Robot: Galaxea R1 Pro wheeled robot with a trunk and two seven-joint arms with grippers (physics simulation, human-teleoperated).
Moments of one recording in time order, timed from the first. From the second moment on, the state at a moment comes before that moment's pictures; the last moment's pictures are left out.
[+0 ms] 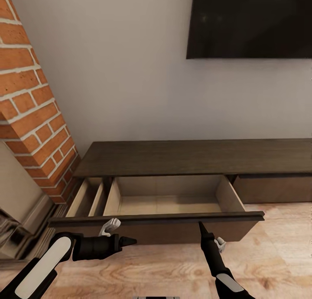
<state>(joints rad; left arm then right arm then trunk) -0.30 0.34 -0.35 -1.49 1.37 0.99 0.15 -0.51 -0.01 0.29 -0.25 -1.70 -0.10 0.96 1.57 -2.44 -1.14</state>
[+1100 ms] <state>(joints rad) -0.30 0.34 -0.35 -1.49 1.37 0.99 0.15 -0.51 -0.01 0.29 -0.25 -1.70 -0.10 0.97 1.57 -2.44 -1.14</state>
